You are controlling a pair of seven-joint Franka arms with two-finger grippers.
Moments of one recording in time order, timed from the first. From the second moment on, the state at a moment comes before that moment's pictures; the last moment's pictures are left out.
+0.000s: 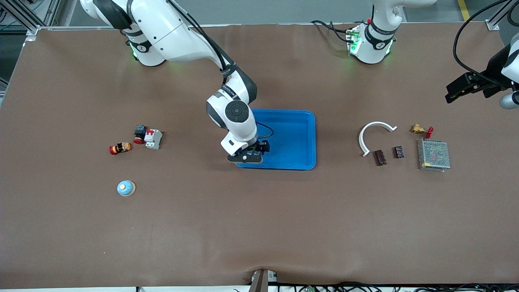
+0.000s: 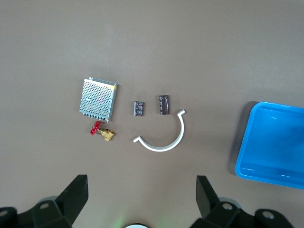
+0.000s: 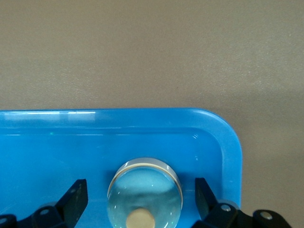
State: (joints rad) left arm -0.15 -0.02 0.09 -1.54 0.03 1.48 -0.18; right arm 0.68 0.77 0.08 -1.59 -0.05 2.44 0.82
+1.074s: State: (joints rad) left arm -0.15 -0.02 0.09 -1.54 0.03 1.47 -0.18; right arm 0.68 0.78 0.08 -1.59 -0.06 2.43 0.83
